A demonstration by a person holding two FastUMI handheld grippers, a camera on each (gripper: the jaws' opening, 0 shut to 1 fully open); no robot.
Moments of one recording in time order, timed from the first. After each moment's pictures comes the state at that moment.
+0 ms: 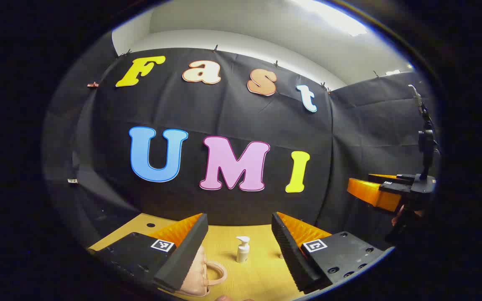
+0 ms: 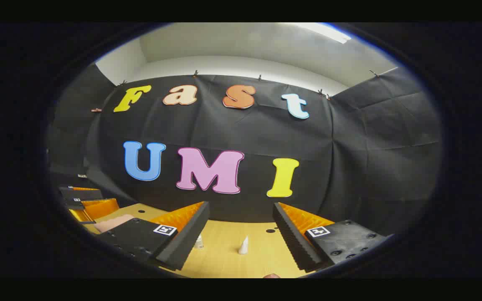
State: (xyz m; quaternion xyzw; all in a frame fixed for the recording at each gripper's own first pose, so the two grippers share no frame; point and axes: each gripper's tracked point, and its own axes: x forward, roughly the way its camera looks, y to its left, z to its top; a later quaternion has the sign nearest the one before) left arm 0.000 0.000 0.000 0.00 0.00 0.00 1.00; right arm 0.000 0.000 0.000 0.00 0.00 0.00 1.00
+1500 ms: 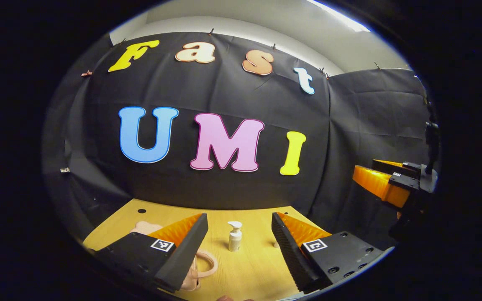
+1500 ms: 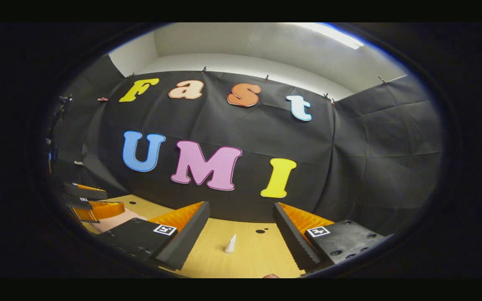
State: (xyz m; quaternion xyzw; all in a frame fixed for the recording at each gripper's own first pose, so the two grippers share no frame) left arm 0.030 -0.026 -0.056 0.00 0.08 -0.01 1.00; right arm 0.022 -0.018 -0.016 -0.01 -0.03 0.00 1.00
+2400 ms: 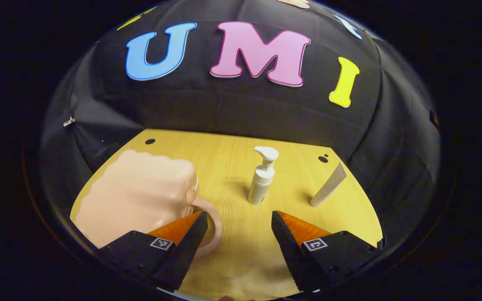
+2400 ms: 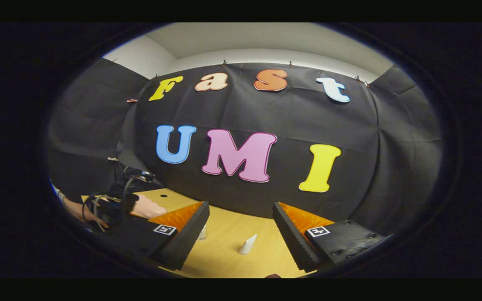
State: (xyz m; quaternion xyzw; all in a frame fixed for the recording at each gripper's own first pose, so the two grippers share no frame) left arm 0.113 0.016 -0.285 -0.05 0.36 0.11 0.93; right arm 0.084 -0.012 -0.072 0.01 -0.01 0.18 0.98
